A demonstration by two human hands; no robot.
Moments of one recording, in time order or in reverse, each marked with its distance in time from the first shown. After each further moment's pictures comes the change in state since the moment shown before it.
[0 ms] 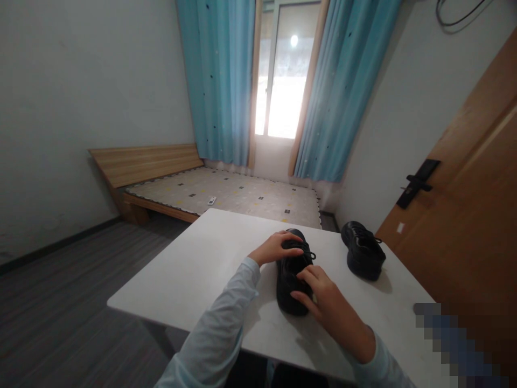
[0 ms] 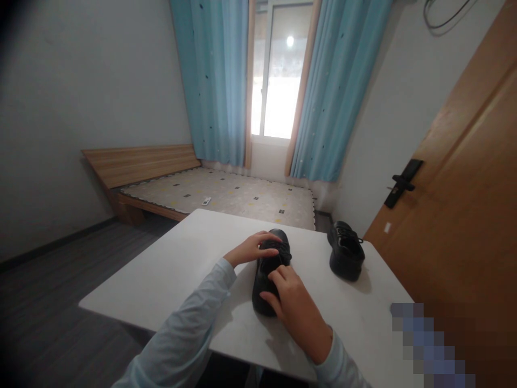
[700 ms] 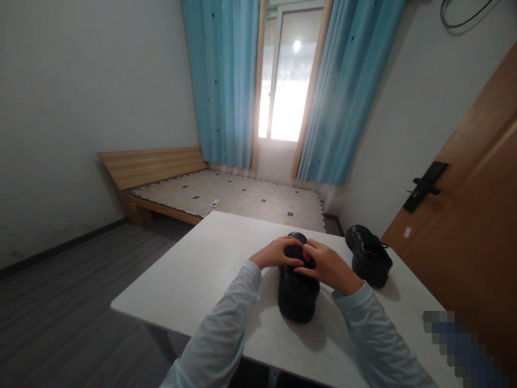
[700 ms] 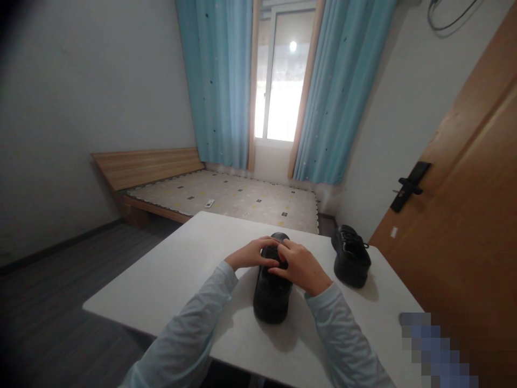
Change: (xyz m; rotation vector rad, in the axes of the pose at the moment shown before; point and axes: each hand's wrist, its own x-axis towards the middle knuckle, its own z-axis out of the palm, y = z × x) left_hand 0.001 -0.010 0.001 0.033 -0.040 0.115; right_hand 0.065 0.053 -0.012 -0.248 -0.126 -0.195
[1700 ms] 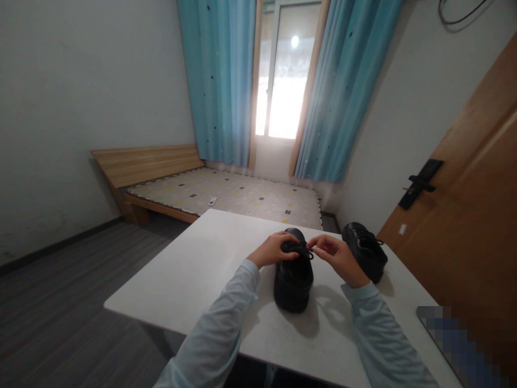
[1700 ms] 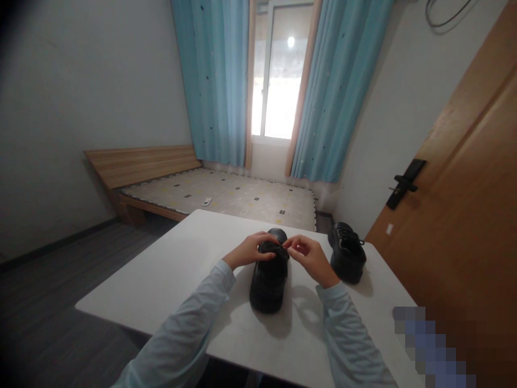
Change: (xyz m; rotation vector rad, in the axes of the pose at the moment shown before) left_hand 0.002 -0.005 0.005 0.035 0.116 -0.035; right_hand -0.017 0.031 0.005 0.981 0.218 0.277
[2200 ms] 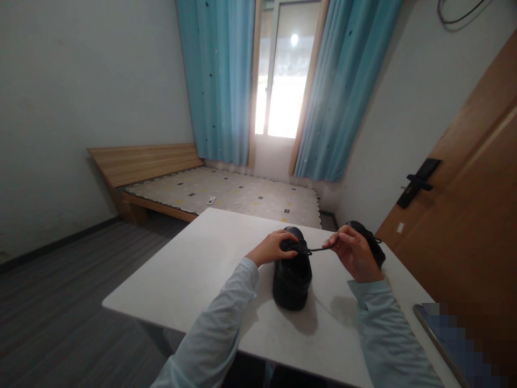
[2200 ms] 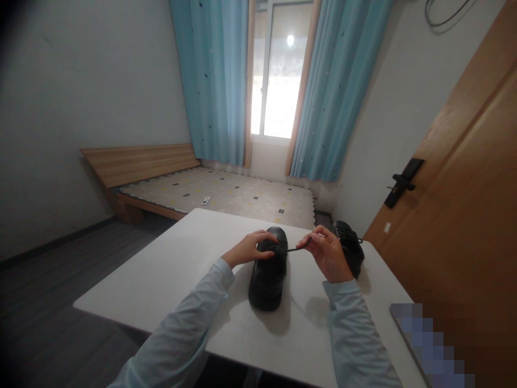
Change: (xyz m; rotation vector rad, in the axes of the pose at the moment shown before) left_hand -0.001 -0.001 0.000 0.005 -0.010 -0.004; right_hand -0.005 -0.005 -0.019 0.578 0.167 0.067
